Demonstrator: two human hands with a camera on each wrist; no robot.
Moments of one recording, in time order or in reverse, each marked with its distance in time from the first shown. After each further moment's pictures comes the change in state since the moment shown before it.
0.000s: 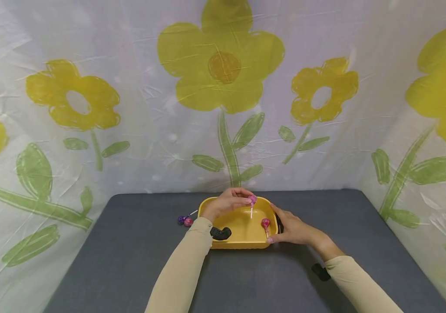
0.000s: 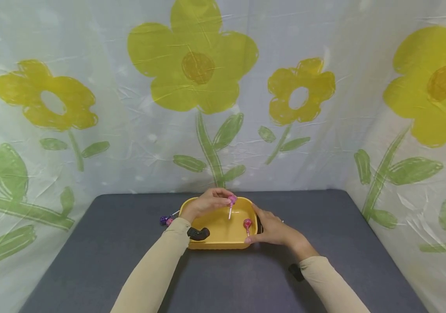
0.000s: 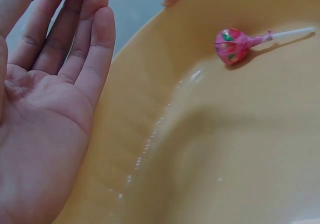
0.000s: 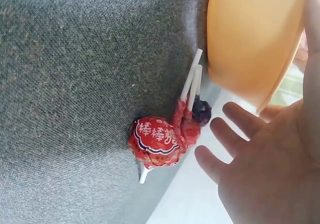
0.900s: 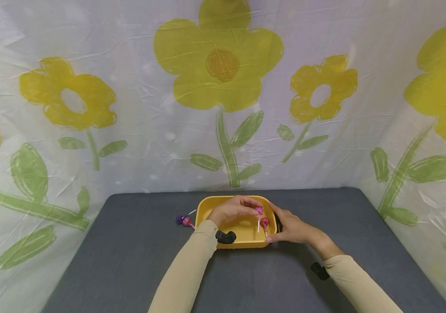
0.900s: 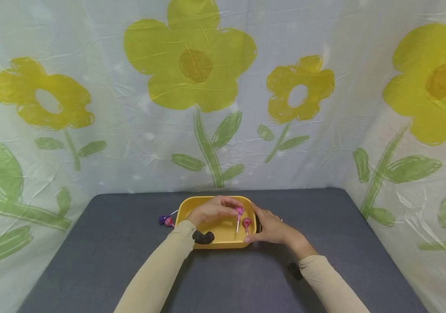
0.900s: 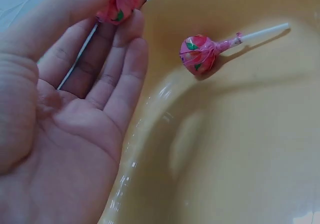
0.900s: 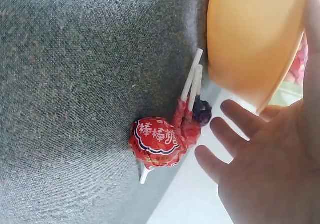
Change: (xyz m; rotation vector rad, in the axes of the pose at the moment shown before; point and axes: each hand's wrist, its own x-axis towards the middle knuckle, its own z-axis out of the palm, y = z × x) left_hand 0.010 -0.019 0.016 0.161 -0.099 -0.096; right_hand 0.000 0.001 0.001 0.018 -0.003 -0.008
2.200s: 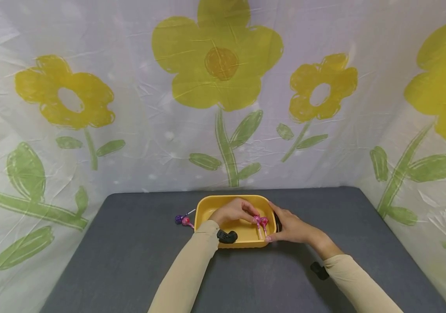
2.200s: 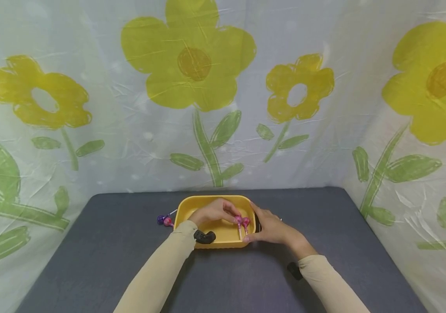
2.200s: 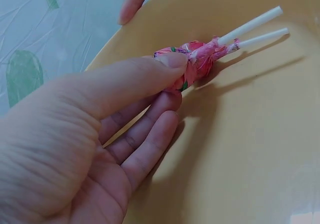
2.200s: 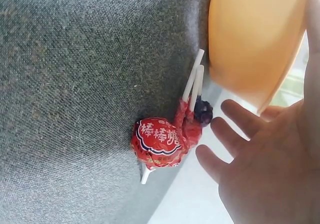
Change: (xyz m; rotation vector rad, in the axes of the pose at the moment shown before) left_hand 0.003 -0.009 0.004 0.322 0.041 -0.033; right_hand 0.000 0.002 0.001 0.003 0.000 0.001
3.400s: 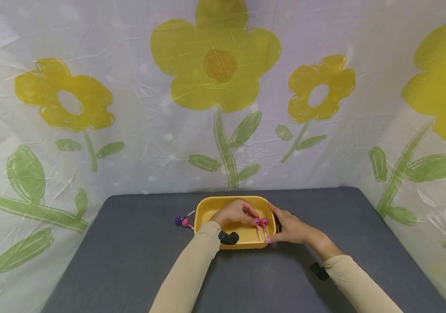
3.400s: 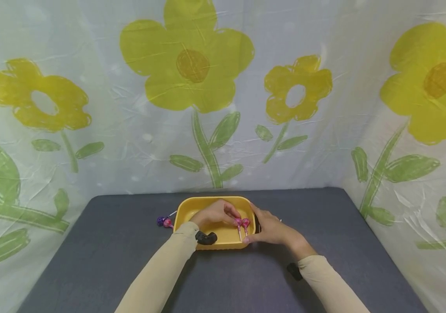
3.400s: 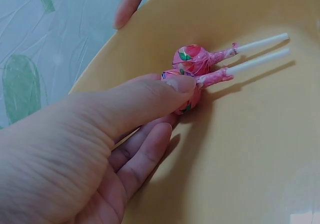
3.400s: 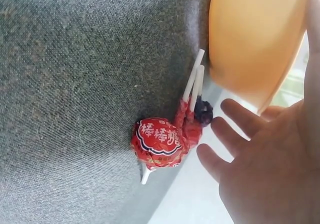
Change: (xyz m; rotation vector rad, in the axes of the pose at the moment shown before) left_hand 0.005 -0.003 0.002 0.070 0.012 0.006; right_hand 0.001 0.000 -0.001 -0.010 0.001 -0.018
